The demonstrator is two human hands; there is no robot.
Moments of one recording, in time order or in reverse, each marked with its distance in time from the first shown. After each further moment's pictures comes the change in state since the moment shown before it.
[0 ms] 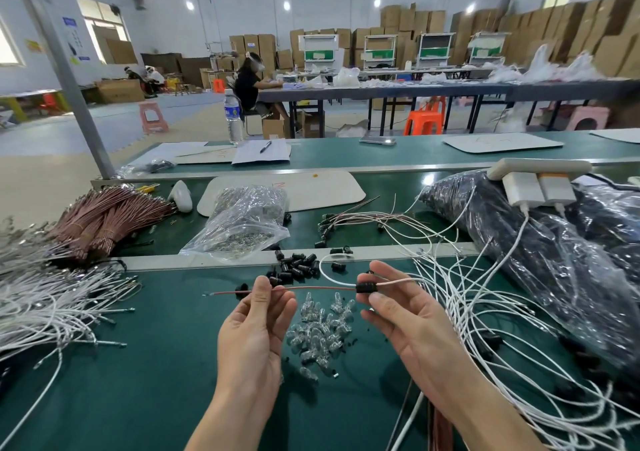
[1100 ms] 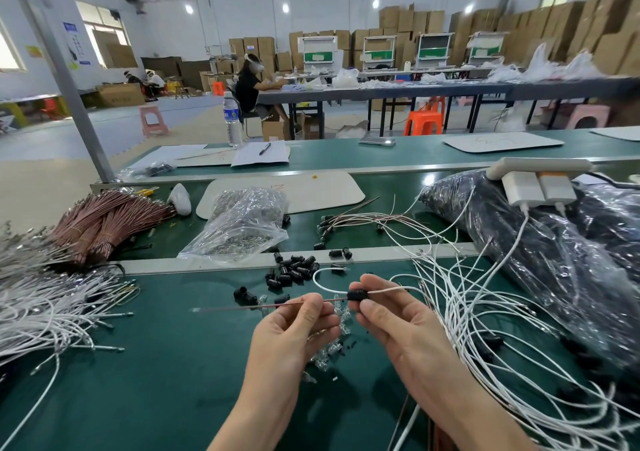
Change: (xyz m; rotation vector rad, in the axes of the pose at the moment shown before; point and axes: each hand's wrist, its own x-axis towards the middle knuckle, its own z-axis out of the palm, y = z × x) left_hand -0.008 -0.025 0.003 0.331 -0.208 -0.016; right_hand 0.000 0.010 0.004 0.047 0.008 0.034
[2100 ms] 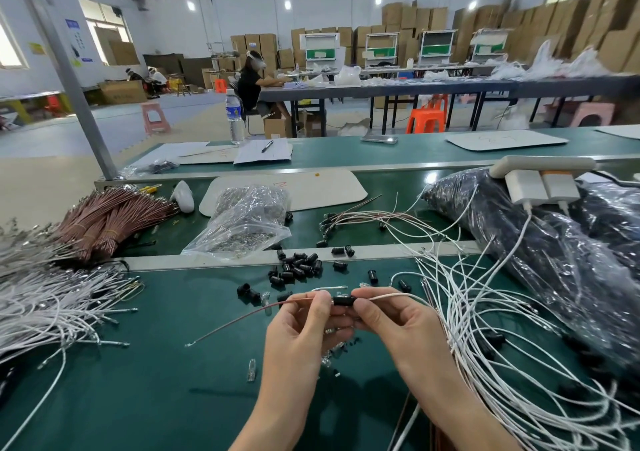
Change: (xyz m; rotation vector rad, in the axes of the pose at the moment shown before) left_hand -0.010 -0.009 0.009 0.122 -0.049 0.147; right_hand -0.009 -0.001 0.011 -0.361 0.030 -0.161
